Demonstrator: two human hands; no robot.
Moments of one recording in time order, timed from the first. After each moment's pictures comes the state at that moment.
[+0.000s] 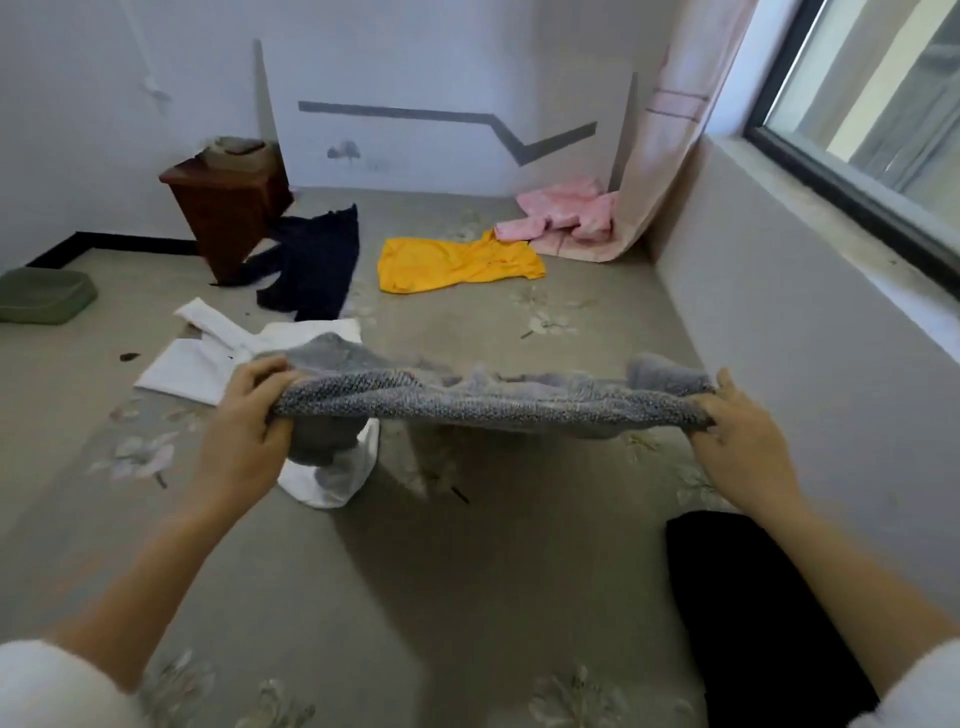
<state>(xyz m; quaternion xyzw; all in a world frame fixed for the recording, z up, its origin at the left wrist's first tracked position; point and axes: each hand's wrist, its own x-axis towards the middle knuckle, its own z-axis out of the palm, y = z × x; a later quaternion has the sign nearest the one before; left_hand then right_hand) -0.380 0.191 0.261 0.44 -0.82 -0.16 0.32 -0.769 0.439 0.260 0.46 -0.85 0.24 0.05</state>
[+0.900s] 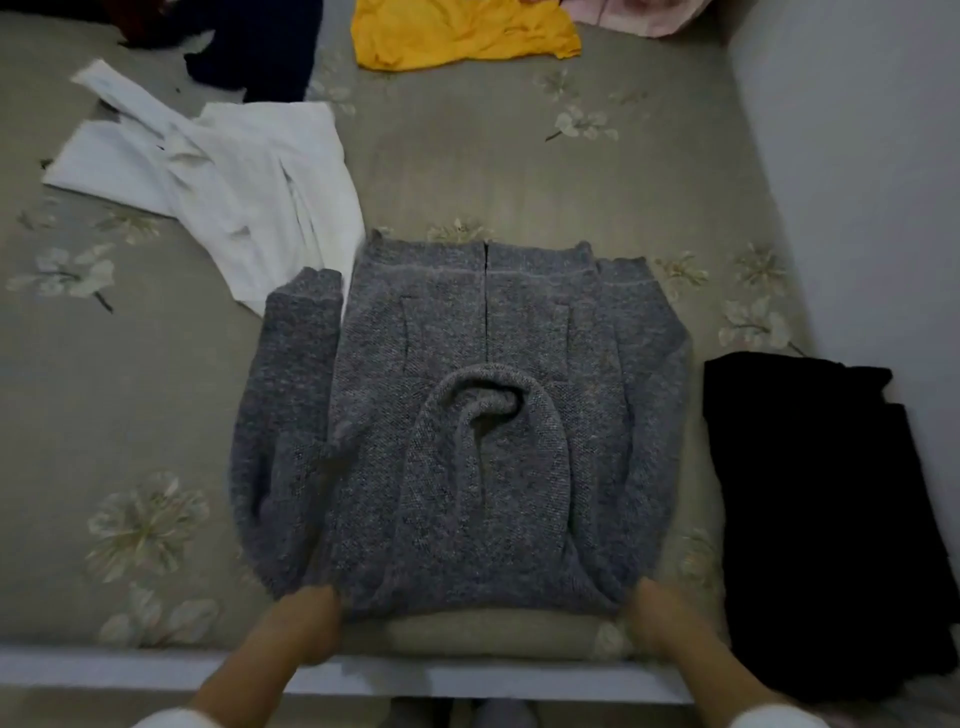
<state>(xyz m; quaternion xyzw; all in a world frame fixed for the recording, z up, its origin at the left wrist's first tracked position) -0.287 0.356 -0.044 0.41 -0.73 -0.31 -0.45 -0.601 0.568 -0.016 0.29 -0.82 -0.21 -0.45</state>
